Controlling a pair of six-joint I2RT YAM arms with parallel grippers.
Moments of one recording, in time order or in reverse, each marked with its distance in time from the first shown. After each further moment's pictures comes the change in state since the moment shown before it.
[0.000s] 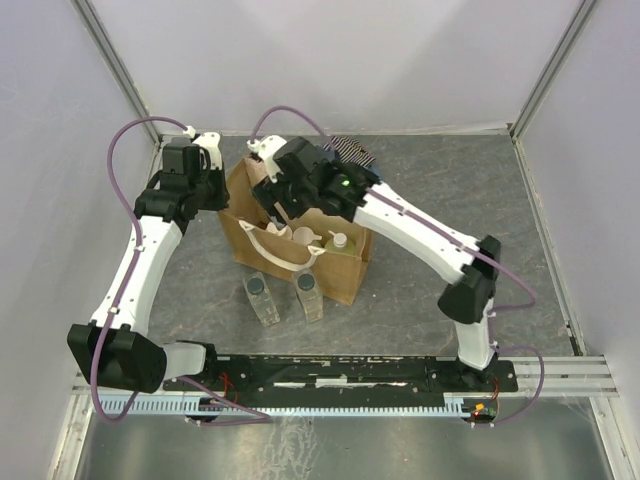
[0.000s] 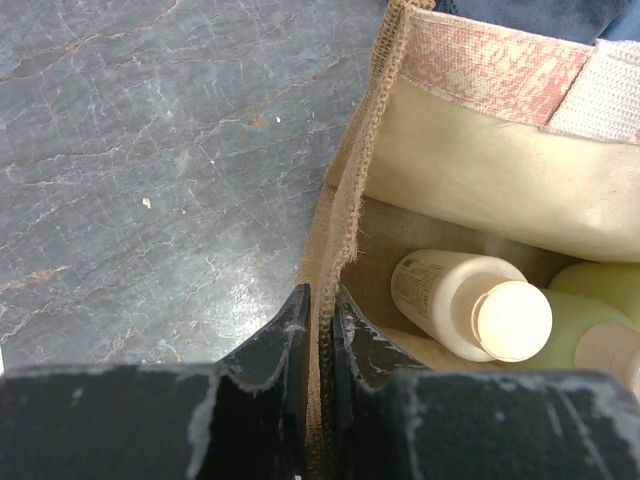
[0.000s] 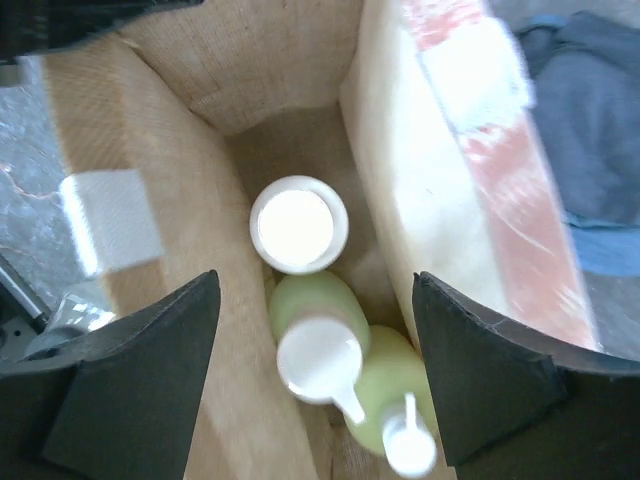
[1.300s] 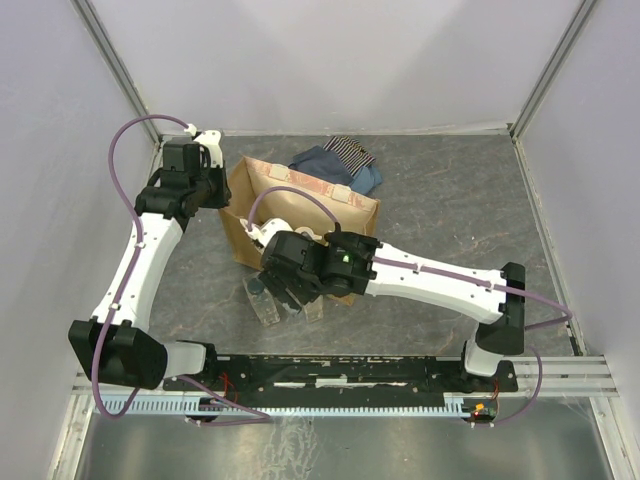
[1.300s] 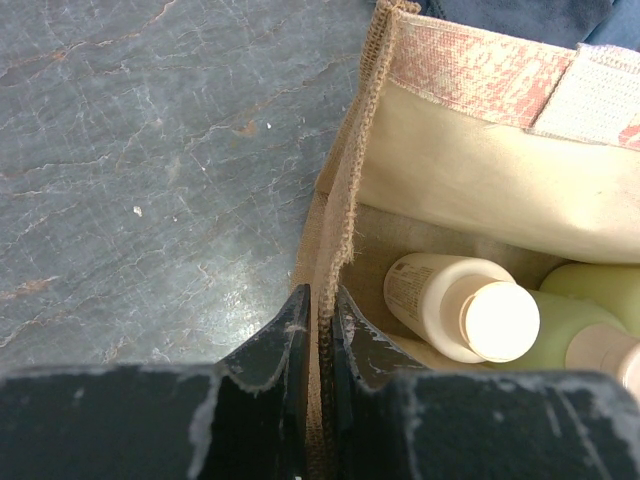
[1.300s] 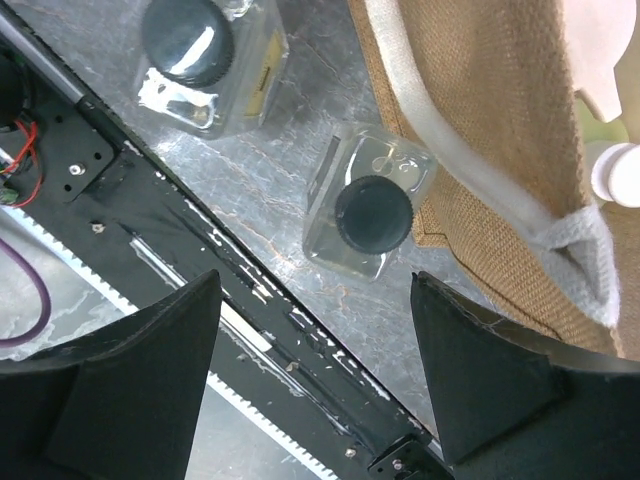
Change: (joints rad) left arm 0.001 0.019 0.015 0.005 0.027 0.000; right arm 0.360 -0.259 -0.268 -0.296 0.219 0.320
